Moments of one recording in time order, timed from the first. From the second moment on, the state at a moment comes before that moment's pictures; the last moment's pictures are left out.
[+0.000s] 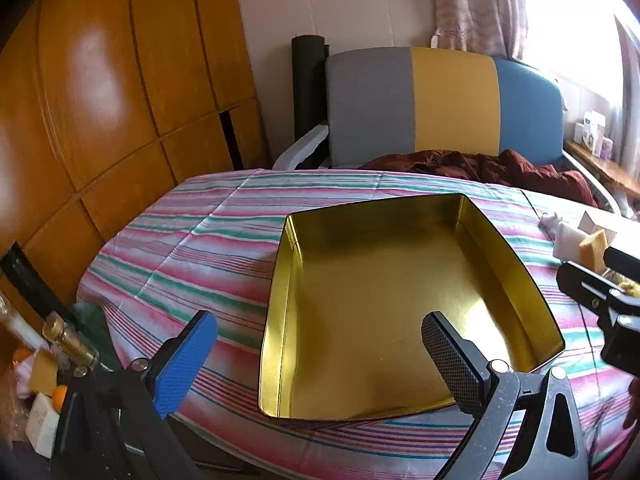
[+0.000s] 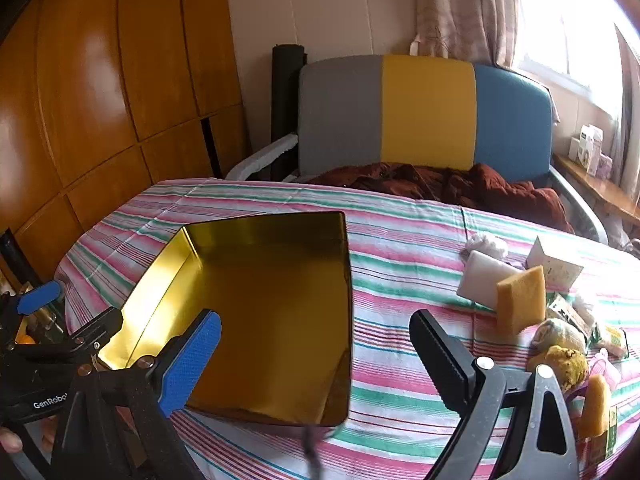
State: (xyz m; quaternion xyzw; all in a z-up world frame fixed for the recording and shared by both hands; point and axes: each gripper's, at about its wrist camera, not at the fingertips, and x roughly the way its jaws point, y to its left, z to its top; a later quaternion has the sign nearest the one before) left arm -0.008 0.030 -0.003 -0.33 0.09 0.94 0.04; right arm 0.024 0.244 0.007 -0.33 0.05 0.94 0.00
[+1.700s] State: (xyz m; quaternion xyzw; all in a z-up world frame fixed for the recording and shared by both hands) left arm -0.006 0.344 -0.033 -0.42 0.15 0.77 0.46; right arm 0.155 0.585 -0.012 -0.22 0.42 0.85 0.22
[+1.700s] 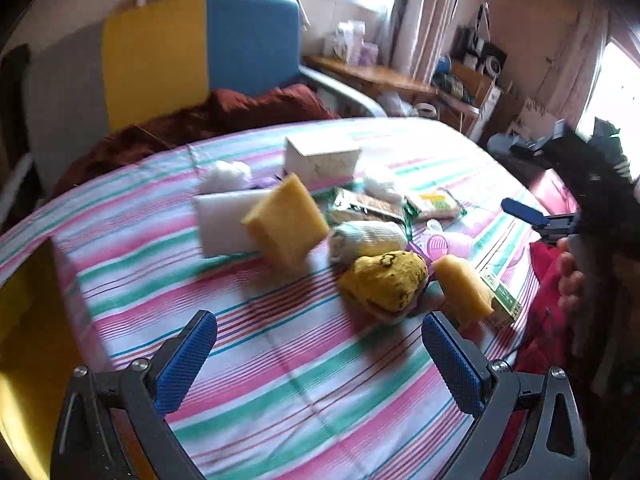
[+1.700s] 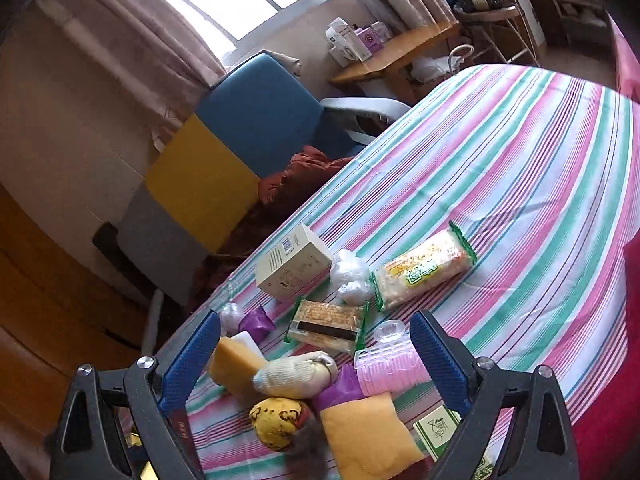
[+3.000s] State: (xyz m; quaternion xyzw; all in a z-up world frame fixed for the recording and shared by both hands) left arm -0.012 0.293 -0.049 -0.47 0.04 0.73 0.50; right arm 0.094 0.593 -0.074 -0.48 0.38 0.73 0.31
